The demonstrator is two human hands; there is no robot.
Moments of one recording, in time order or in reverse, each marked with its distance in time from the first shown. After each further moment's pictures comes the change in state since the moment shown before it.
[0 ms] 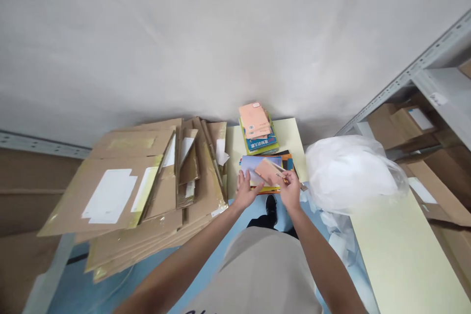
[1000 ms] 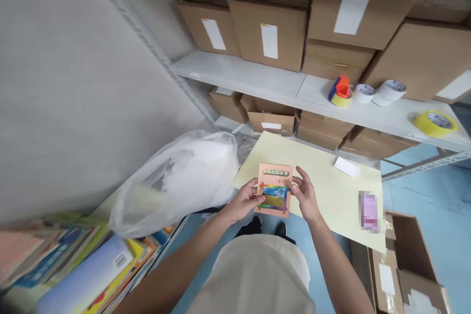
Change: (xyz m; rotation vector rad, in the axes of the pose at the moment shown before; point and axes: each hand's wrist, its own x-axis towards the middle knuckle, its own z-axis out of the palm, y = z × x) left_hand -0.244 0.227 0.307 -0.215 -1.384 0.524; right_hand -0.248 0.053 -0.433 0.618 0.766 0.001
